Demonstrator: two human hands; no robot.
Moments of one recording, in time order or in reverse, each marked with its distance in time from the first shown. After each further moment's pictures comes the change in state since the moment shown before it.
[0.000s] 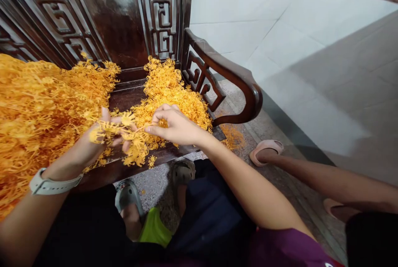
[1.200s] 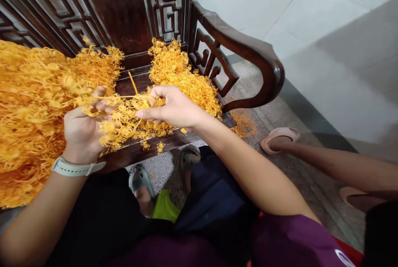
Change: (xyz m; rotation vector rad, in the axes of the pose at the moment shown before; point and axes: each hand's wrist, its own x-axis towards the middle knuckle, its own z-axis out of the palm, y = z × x) left_hand -0.005 0.019 0.004 -0.349 0.363 0.040; right_hand 0.013 -0.029 0.017 0.469 0.043 0.205
